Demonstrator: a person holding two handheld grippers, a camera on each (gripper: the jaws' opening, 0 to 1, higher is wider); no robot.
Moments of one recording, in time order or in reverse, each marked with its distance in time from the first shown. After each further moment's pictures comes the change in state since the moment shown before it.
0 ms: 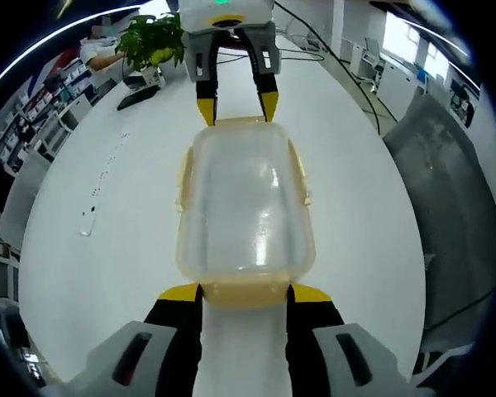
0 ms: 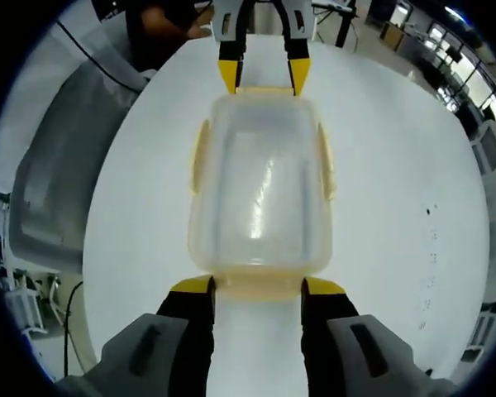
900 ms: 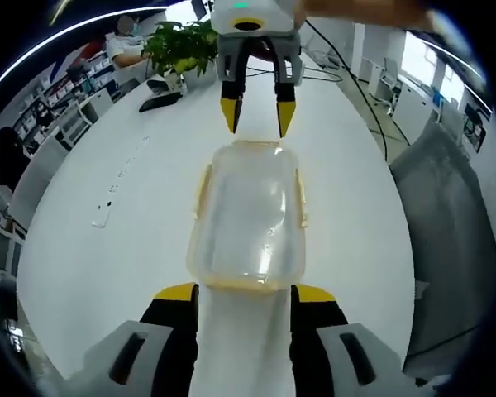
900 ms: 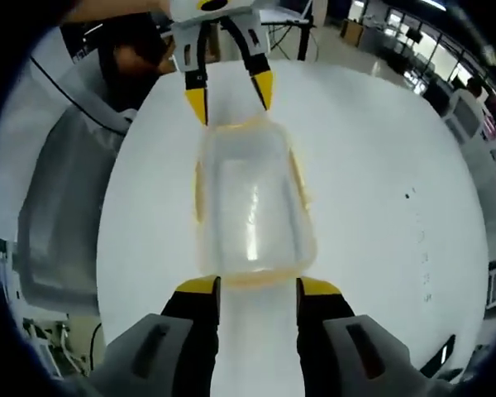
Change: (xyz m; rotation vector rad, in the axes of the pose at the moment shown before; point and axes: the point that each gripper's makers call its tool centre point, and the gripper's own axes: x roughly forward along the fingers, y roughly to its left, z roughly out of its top) left arm -0.026 0.001 0.014 -0.172 -0.077 0.069; right arm -0.030 0.005 0.016 0.205 -0.125 -0.081
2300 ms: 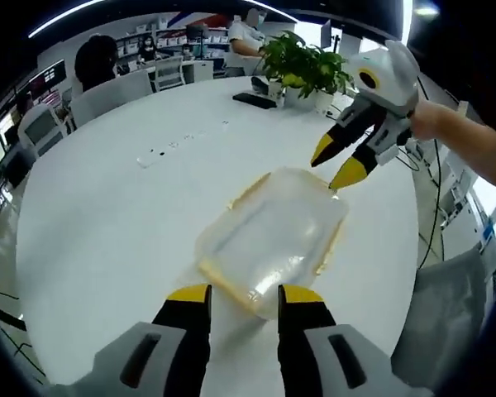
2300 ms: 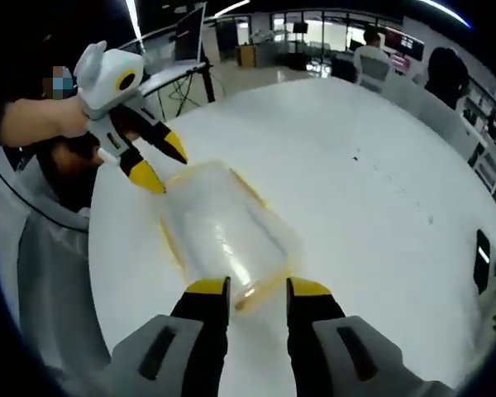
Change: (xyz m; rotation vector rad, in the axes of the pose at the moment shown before) left arm 0.012 -0.005 -0.008 -0.555 -0.099 0.196; right arm 0.009 -0.006 -0.001 0.493 -0.269 -0.188
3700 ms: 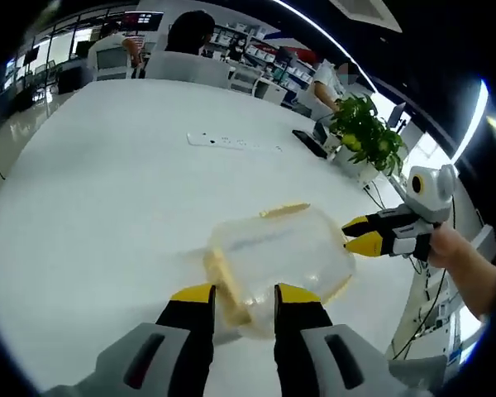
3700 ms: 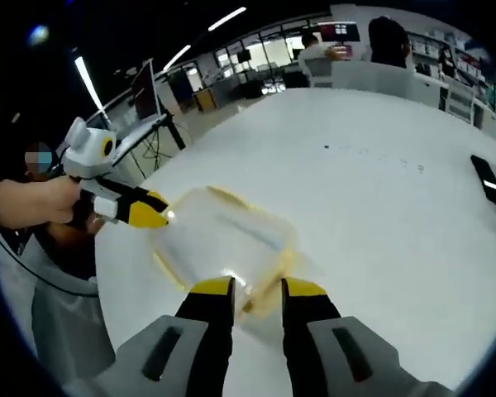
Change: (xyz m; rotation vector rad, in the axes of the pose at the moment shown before) left arm 0.009 0.005 -0.006 -0.508 -0.150 0.050; right arm 0.007 -0.001 -0.009 0.331 -0.190 -0.009
